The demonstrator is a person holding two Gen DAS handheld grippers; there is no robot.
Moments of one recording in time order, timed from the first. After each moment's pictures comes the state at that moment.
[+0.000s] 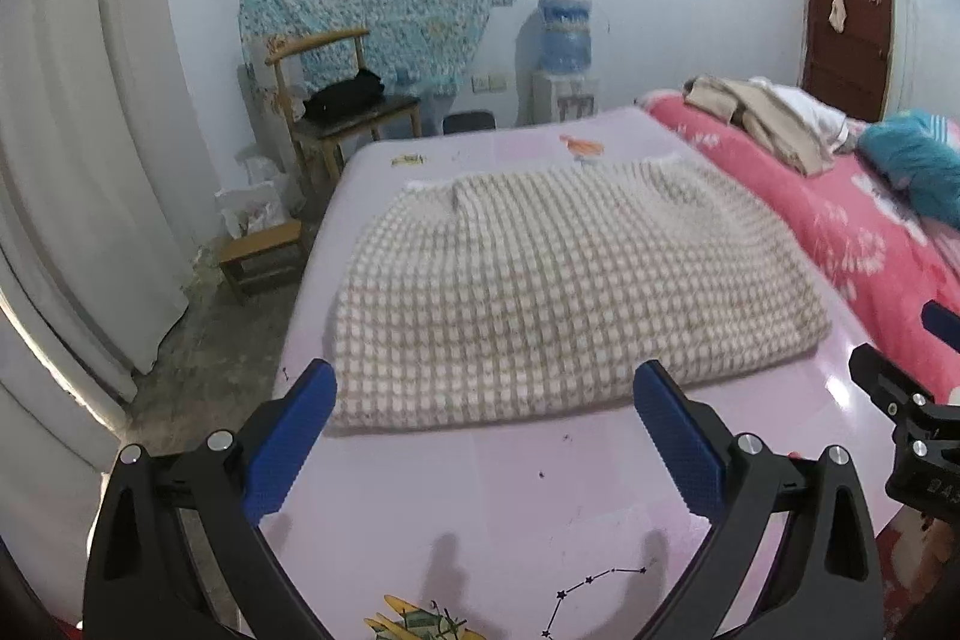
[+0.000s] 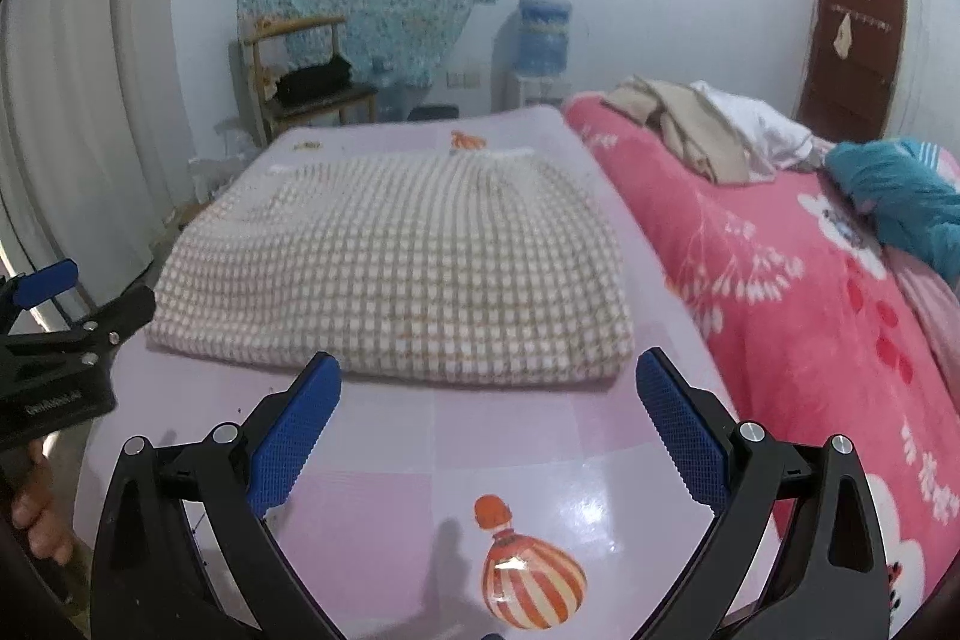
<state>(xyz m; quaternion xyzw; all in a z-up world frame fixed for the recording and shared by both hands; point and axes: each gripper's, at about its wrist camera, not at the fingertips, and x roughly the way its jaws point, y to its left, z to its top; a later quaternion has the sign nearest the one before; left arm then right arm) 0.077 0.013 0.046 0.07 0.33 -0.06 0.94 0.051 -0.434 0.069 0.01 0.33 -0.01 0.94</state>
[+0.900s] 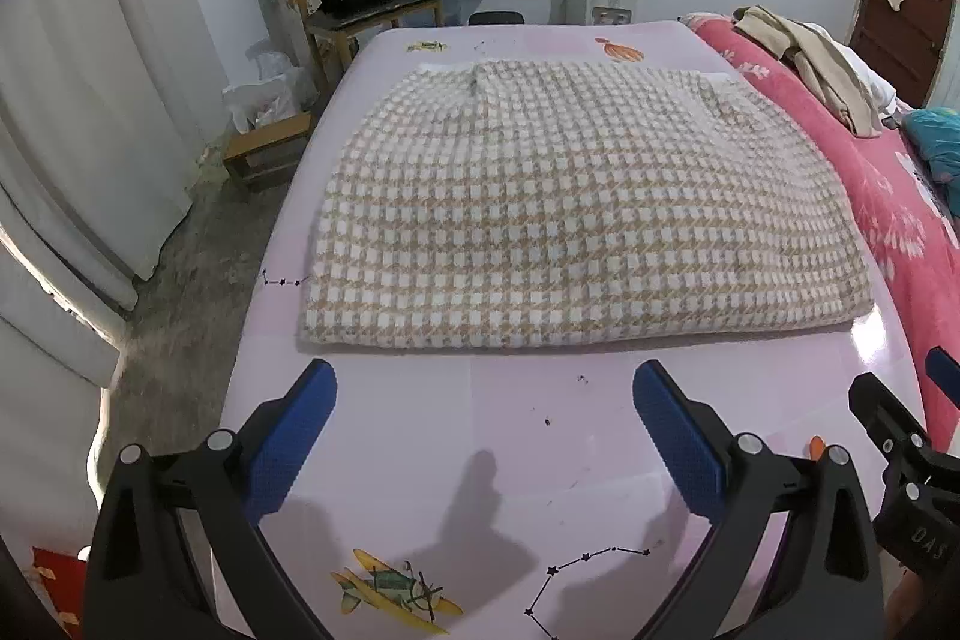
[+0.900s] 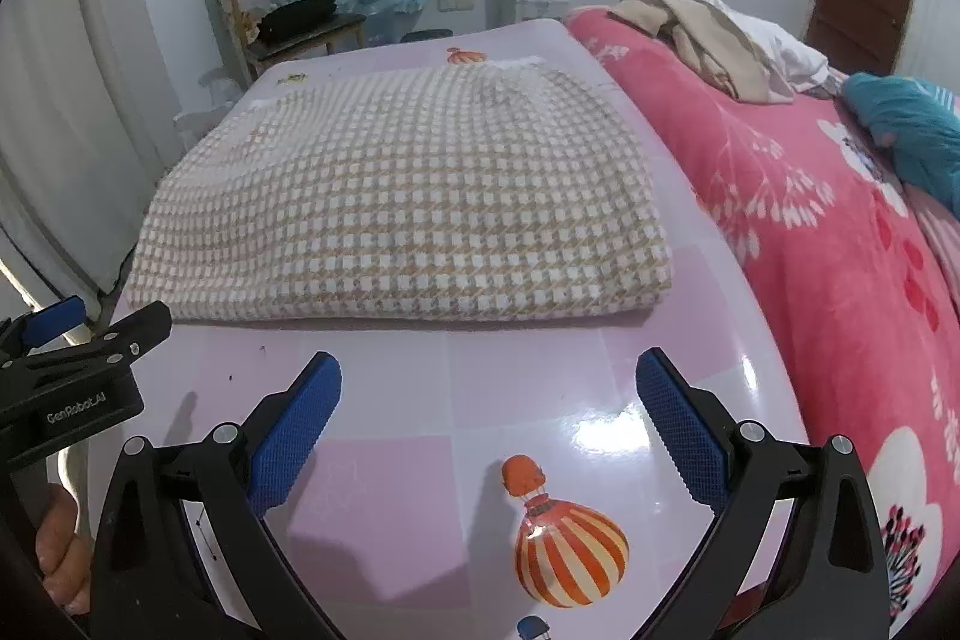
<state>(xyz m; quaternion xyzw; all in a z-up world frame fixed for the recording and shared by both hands) 0.108 0.012 0.011 0.04 0.45 -0.02 0.89 0.072 -0.425 0.043 0.03 0.42 -0.01 0.91</state>
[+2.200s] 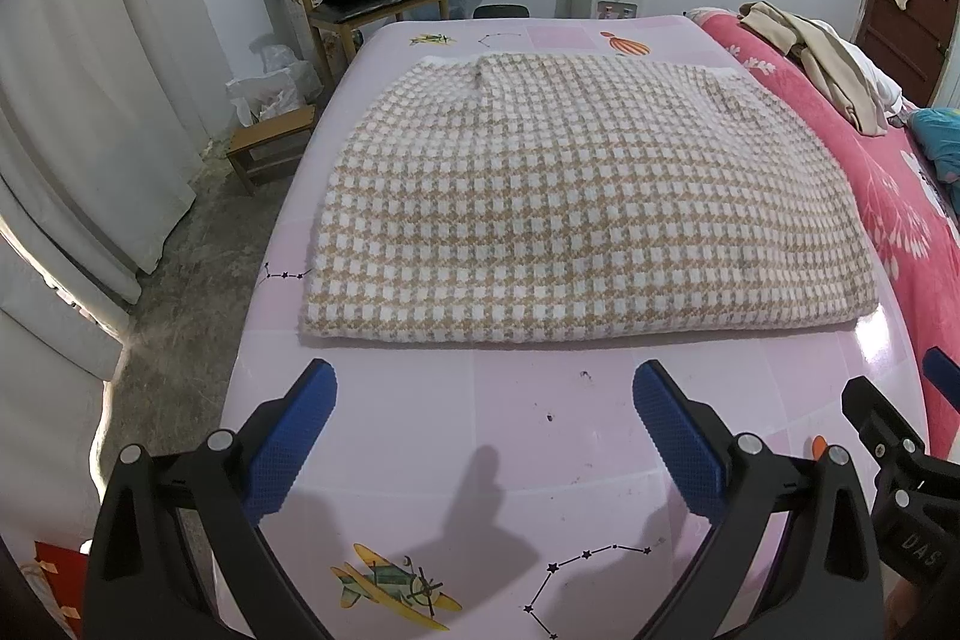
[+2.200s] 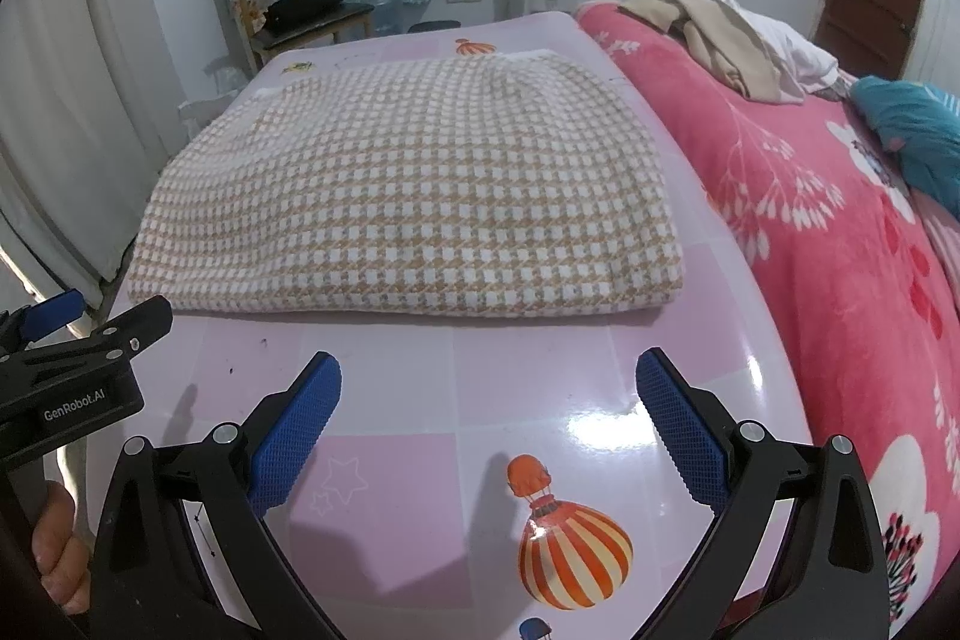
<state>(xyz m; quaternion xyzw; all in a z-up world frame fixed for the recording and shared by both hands) 0.108 0.011 0.010 0.04 0.46 -0.02 0.89 0.076 -0.420 0.041 0.03 0.43 0.00 0.90</state>
